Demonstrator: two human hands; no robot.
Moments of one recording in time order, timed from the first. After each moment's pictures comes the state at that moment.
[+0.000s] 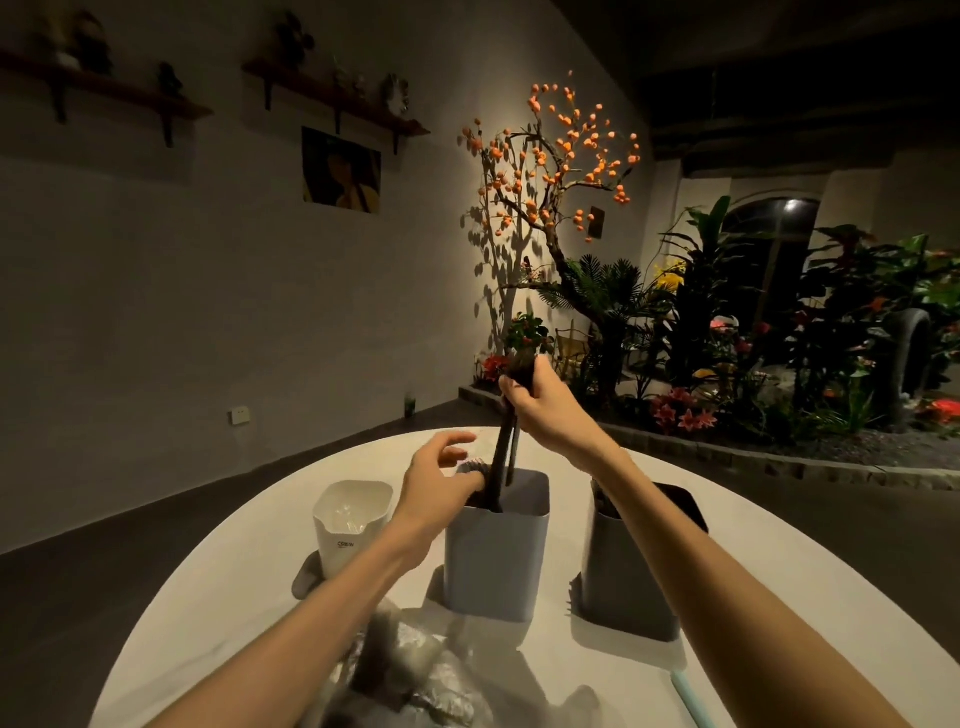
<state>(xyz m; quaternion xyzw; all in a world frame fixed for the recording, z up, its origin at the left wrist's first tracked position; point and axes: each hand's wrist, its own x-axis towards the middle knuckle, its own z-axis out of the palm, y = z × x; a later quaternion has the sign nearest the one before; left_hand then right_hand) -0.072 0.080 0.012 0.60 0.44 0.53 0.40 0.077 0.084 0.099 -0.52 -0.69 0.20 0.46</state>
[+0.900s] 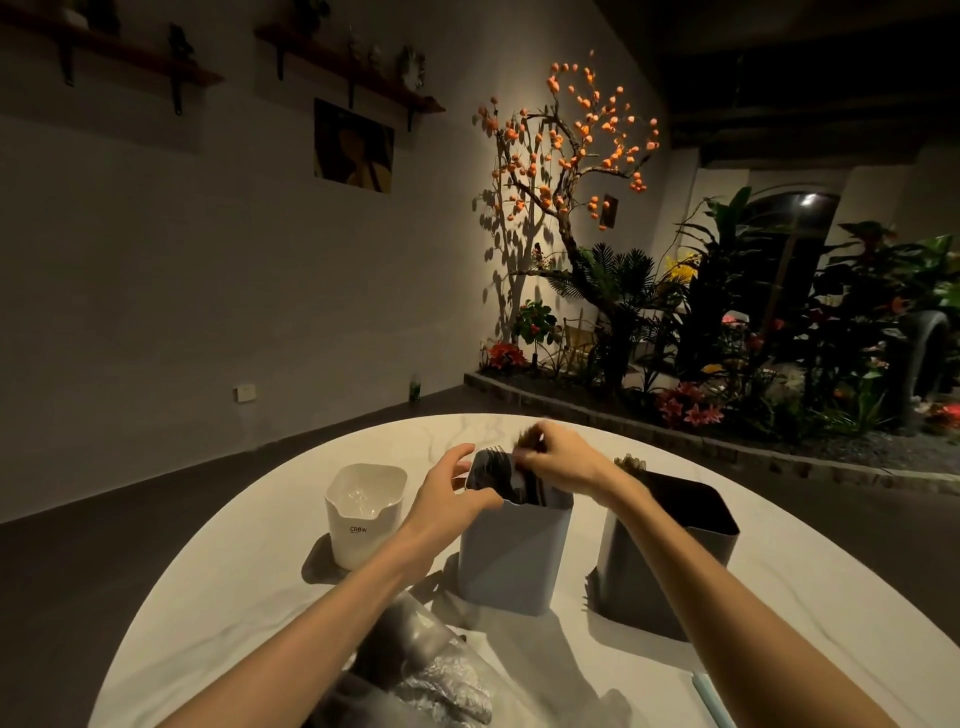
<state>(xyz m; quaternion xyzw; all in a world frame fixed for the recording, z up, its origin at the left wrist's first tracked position) -0.088 0.098 -0.026 0.62 0.46 0.45 0.46 0.088 0.116 0.036 -0.64 -0.71 0.18 0.25</state>
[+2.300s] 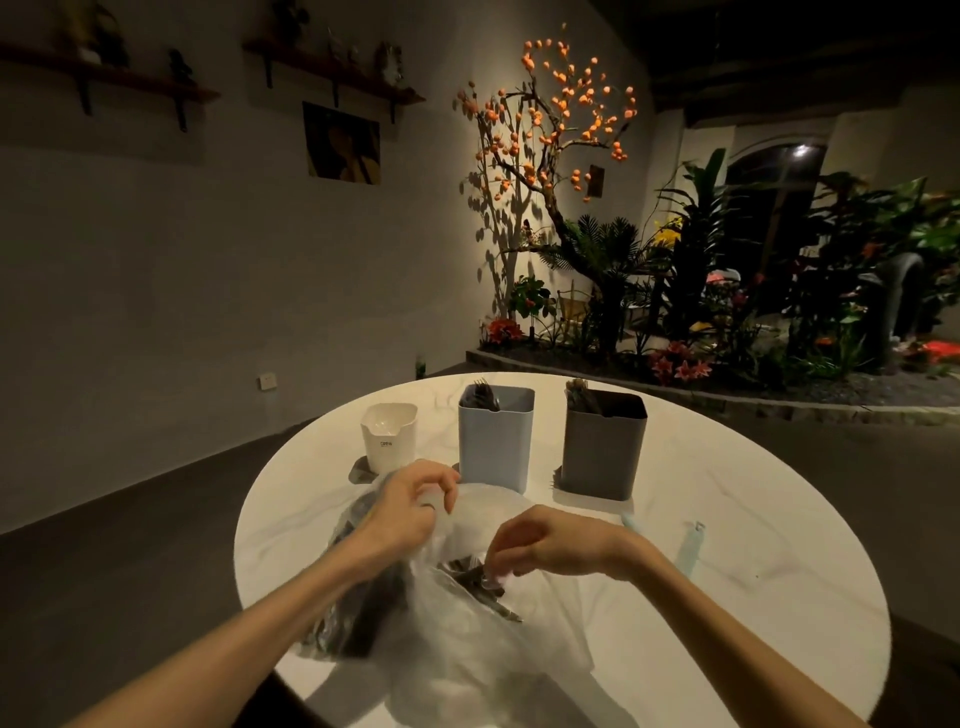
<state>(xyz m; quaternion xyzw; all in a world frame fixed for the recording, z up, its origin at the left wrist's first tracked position) -0.138 -0.108 -0.028 0.73 0.49 0.38 0.28 0.075 -0.132 -0.024 -0.52 -0.76 0.37 0.11</state>
